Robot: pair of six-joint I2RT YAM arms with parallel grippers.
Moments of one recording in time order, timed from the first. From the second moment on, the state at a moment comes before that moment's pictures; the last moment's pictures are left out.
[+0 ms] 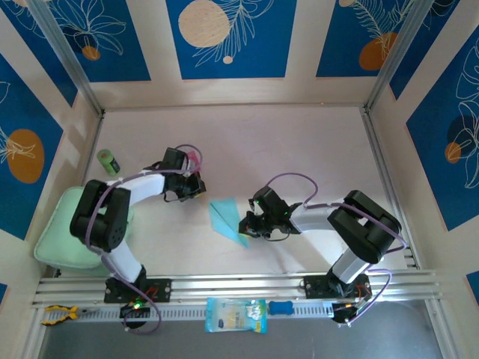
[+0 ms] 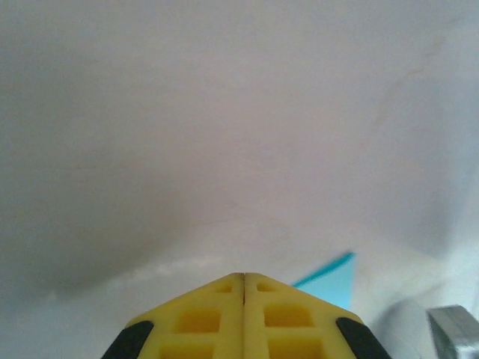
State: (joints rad) left arm -0.33 1.67 0.92 -0.30 0.44 -0.67; right arm 0.79 1.61 0.57 0.09 -0.47 1.00
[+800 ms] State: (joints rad) left arm -0.54 1.74 0.81 -0.16 0.55 -0.69; right arm 0.79 1.60 0.65 -0.03 -0.47 0.96
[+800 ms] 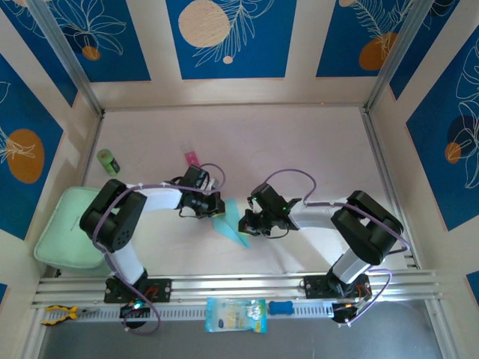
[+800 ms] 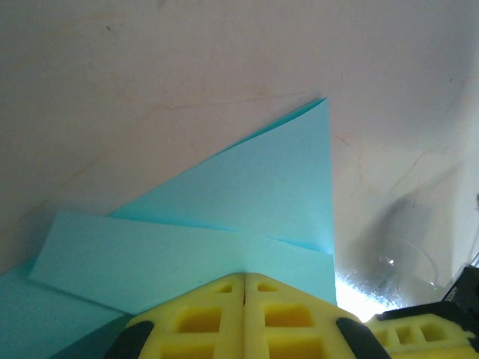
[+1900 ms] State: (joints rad) left arm -0.54 1.76 0.83 -0.18 0.56 -0.67; right arm 0.81 1.34 0.50 -0.08 -0.43 1.03
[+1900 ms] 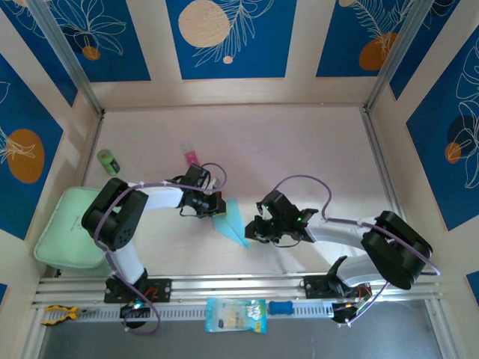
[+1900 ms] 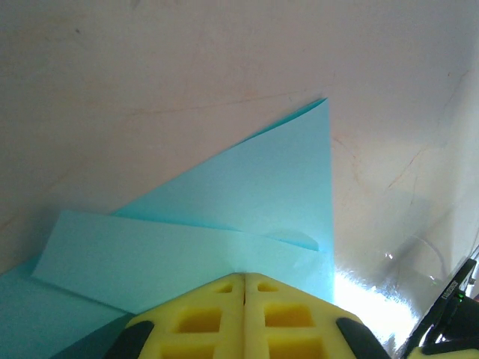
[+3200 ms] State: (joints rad) left arm -0.51 1.76 0.82 -0.16 0.59 -0.68; right arm 0.88 1.37 0.48 -0.11 -0.39 1.21
